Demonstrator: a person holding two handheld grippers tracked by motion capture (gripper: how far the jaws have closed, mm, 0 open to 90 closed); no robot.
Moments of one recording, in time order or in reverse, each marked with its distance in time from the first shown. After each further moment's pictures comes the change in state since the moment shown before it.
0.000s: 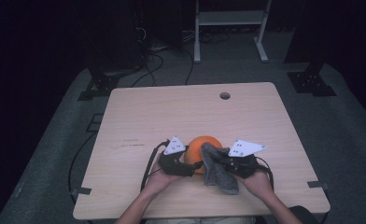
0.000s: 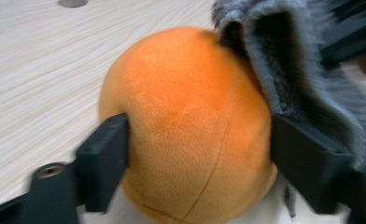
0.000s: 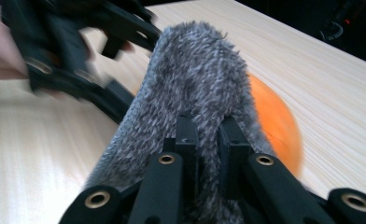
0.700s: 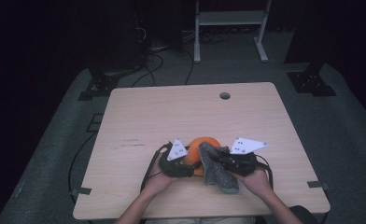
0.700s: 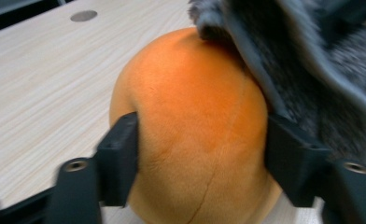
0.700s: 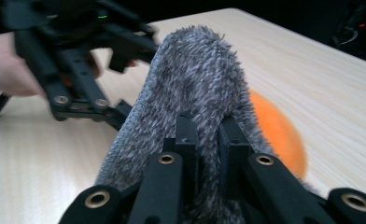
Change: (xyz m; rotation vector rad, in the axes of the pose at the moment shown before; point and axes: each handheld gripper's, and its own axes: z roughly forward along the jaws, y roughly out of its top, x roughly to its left) left arm -0.005 0.000 -0.003 -0.007 0.046 0.098; right arm -0.011 0.000 0.000 -0.048 0.043 0.041
